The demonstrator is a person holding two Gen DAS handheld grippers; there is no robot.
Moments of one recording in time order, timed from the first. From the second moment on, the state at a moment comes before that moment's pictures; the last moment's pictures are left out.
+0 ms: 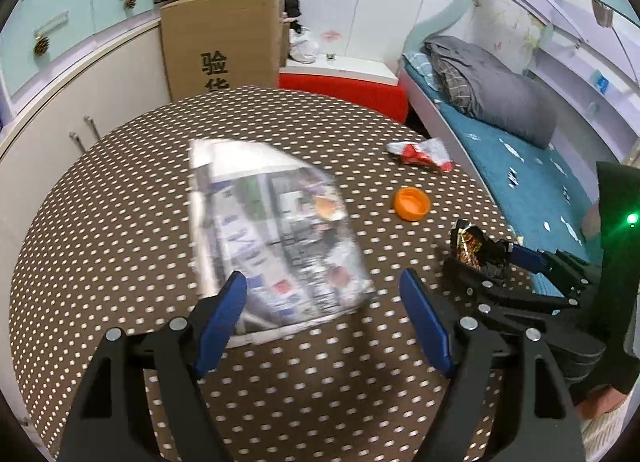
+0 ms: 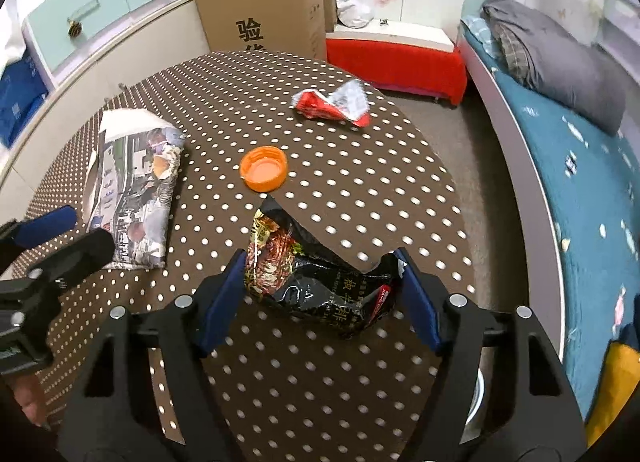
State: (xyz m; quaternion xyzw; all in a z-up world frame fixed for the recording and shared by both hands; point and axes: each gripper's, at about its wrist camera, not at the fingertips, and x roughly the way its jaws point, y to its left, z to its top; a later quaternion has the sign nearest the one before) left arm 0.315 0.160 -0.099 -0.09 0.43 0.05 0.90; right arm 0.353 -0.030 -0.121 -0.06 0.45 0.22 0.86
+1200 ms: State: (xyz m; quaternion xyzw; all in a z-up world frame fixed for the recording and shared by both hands) left arm 0.385 0.070 -0.120 -0.04 0.44 0.00 0.90; right arm 0.339 -0.141 -0.105 -0.01 0.45 0.14 0.88
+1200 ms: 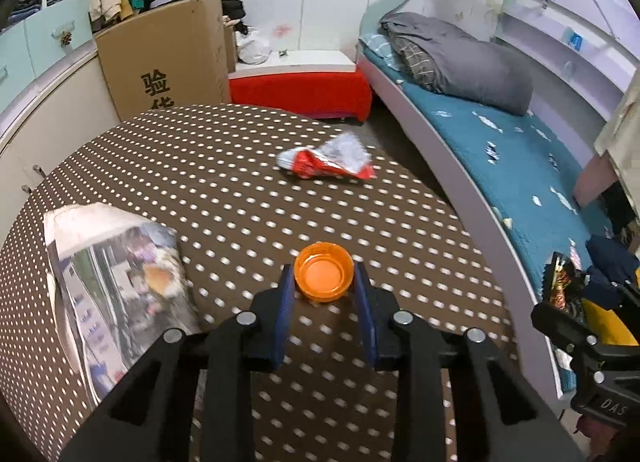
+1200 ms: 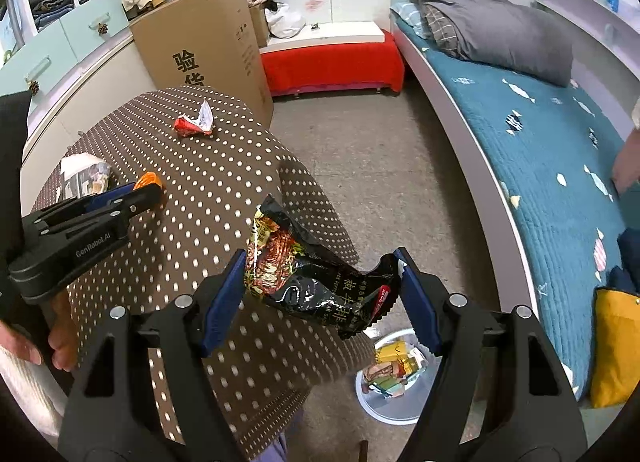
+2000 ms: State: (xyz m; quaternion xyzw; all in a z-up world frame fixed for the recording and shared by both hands) left arm 0.293 -0.099 -0.127 0.04 0.43 -0.12 0.89; right arm 0.242 -0.279 -0.112 0.06 0.45 0.03 0.89
